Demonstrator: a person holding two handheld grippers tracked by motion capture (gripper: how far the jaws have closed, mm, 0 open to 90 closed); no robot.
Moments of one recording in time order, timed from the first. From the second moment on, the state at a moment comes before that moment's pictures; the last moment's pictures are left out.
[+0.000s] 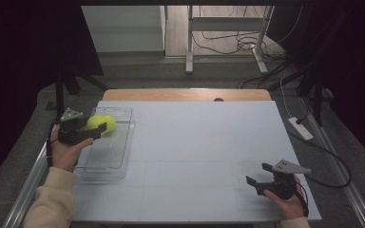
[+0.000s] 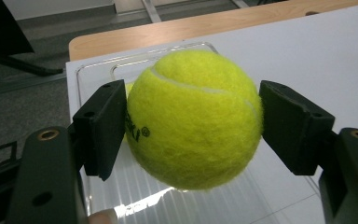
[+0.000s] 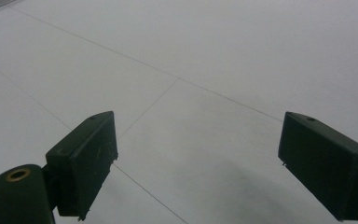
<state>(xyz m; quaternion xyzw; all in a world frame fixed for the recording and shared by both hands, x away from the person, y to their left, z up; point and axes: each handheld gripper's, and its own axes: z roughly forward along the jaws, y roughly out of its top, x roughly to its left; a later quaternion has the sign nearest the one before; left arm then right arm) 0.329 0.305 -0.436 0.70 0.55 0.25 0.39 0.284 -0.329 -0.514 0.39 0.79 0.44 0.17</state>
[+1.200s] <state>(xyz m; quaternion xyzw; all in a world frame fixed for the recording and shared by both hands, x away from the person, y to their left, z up) 0.345 0.313 -0.457 0.72 0.57 0.23 0.32 0.285 -0.329 -0.514 0.39 0.79 0.44 0.17</state>
